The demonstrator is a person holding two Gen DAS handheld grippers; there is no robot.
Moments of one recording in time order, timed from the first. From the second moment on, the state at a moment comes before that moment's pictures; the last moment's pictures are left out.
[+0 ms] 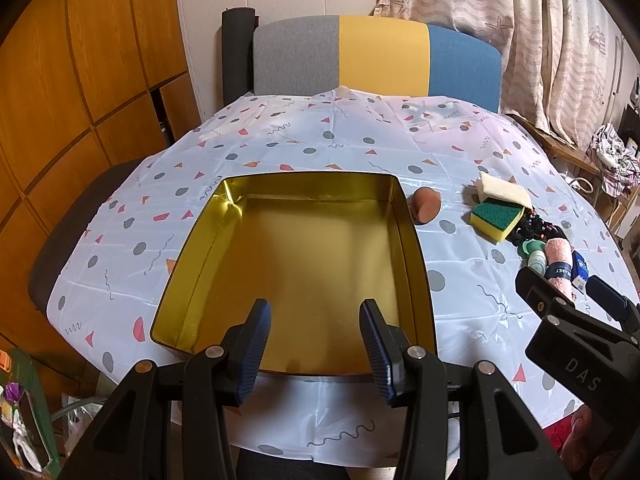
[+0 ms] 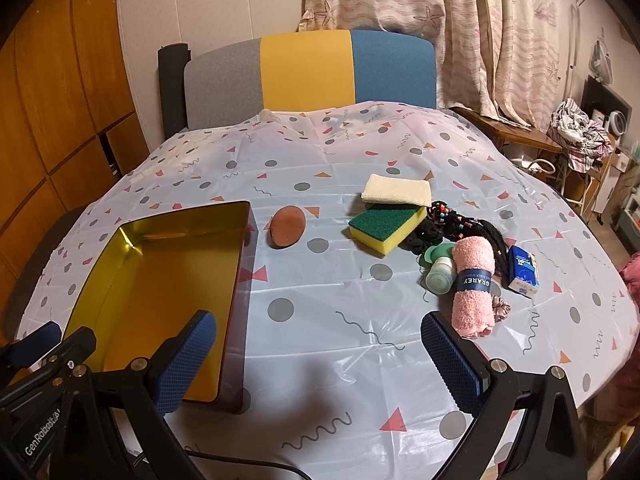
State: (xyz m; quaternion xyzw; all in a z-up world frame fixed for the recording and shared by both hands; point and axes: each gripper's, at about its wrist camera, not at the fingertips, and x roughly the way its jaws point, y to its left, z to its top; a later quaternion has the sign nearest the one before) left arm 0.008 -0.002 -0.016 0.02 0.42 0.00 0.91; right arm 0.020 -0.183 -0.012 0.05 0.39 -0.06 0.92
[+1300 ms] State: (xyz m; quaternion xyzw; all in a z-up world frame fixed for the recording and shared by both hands) left arm 0.031 -0.061 -0.051 -0.03 0.49 -0.19 0.85; right arm -0.010 -0.303 -0.077 0.11 0.42 -0.13 0.89
